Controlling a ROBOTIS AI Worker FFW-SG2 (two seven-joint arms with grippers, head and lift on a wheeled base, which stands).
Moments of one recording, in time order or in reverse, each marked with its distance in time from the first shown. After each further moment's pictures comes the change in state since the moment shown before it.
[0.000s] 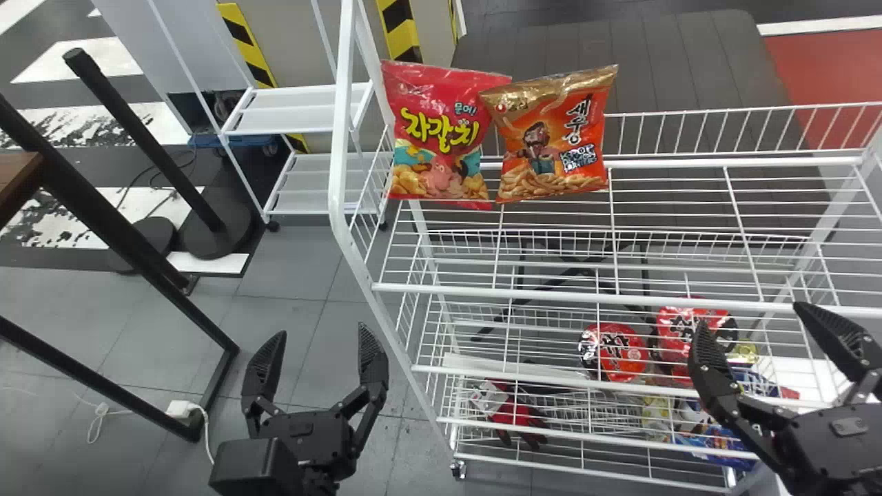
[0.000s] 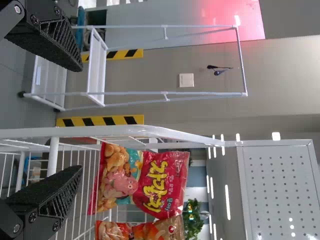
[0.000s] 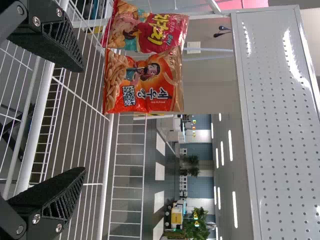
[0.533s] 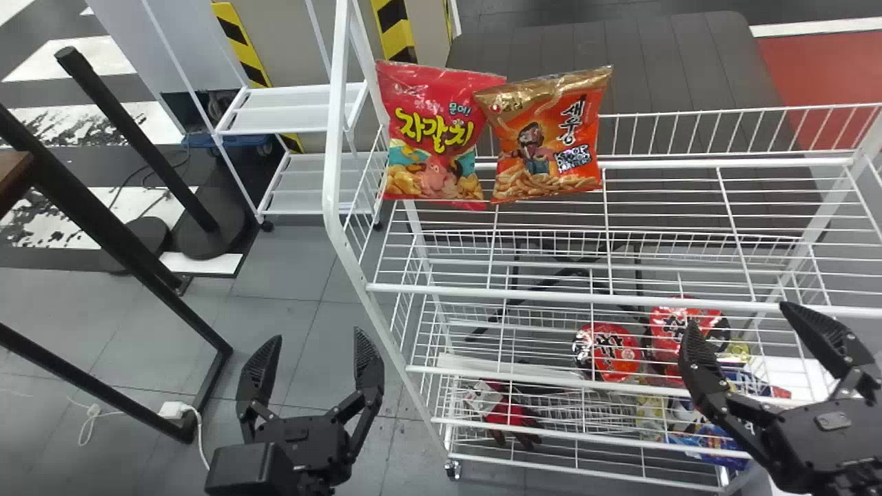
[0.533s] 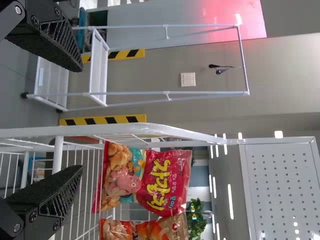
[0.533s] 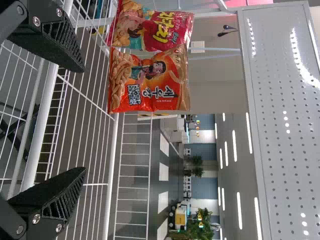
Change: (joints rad) left arm 0.007 -0.006 0.000 -0.001 -0.008 0.004 0.001; right arm -0.020 -0.004 0.000 0.018 -0.002 0.019 0.005
